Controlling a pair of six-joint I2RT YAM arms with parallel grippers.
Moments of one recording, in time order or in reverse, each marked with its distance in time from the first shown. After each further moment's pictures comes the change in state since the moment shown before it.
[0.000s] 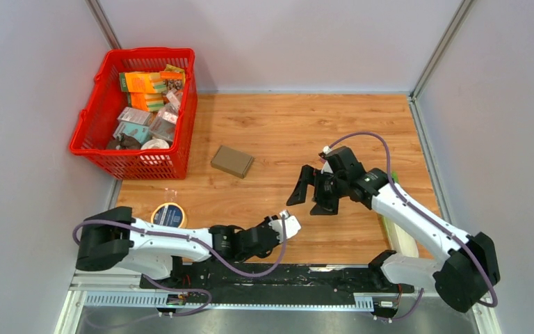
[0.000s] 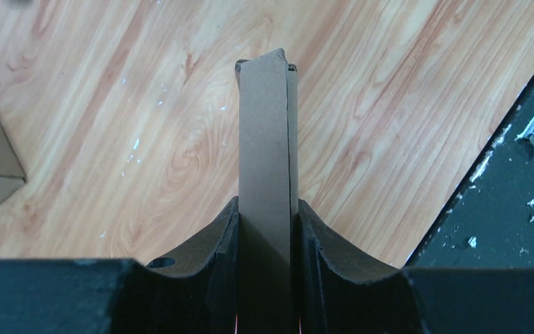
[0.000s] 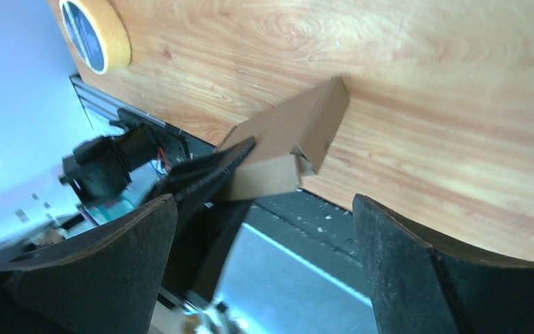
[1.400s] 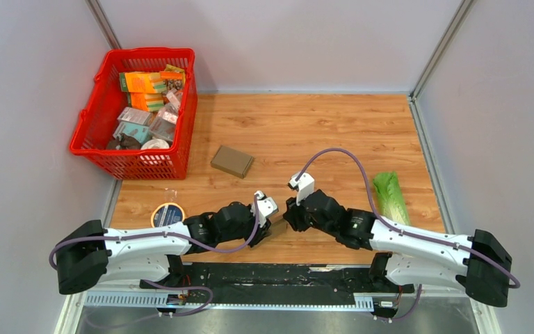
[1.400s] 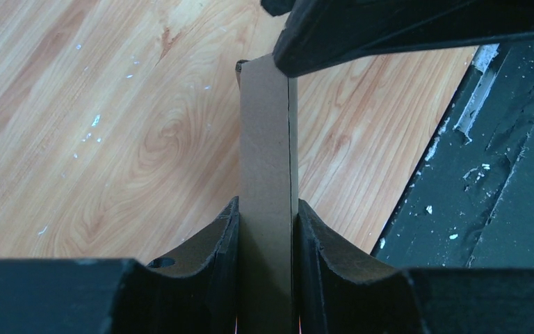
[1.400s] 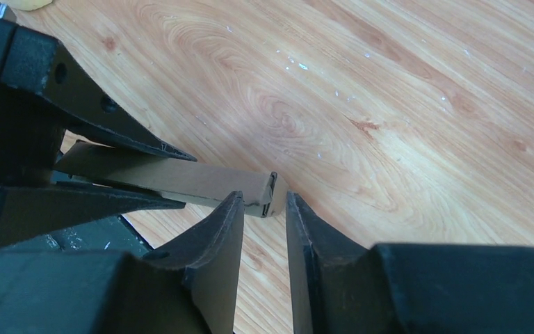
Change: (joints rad) left arm 0.320 -0.258 -0.193 0.080 0.488 -0.084; right arm 0.482 -0.163 -0.299 0.539 0.591 -0.544
